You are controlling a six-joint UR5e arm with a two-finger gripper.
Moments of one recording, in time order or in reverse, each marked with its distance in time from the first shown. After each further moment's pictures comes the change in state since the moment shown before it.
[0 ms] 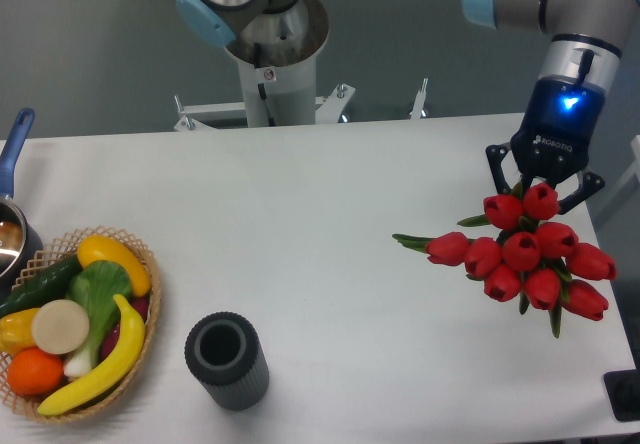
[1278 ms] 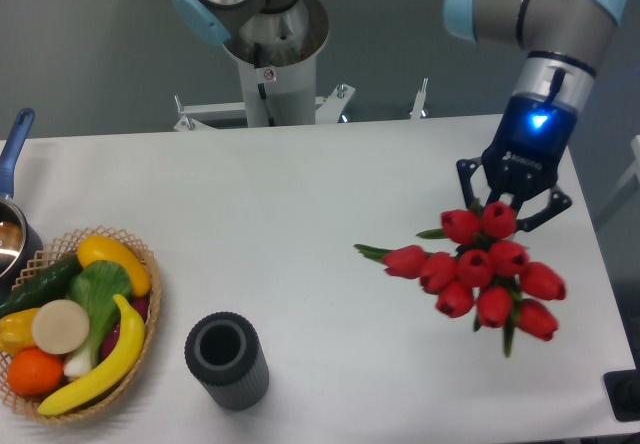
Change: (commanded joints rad) arm -0.100 -0.020 -0.008 0.043 -0.047 0.003
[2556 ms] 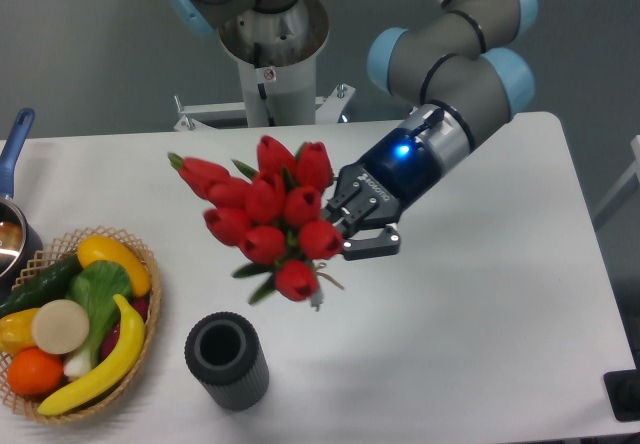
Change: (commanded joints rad) arm -0.192 -0.028 -0.084 0.020 -0.549 0.133
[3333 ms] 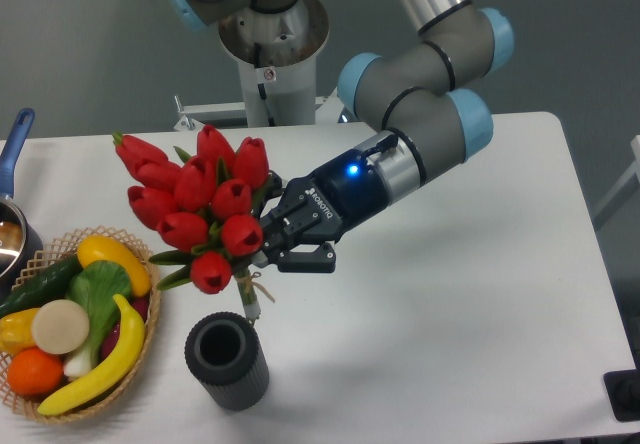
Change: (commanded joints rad) arm -0.086 -0.061 0.035 0.000 -0.025 0.018
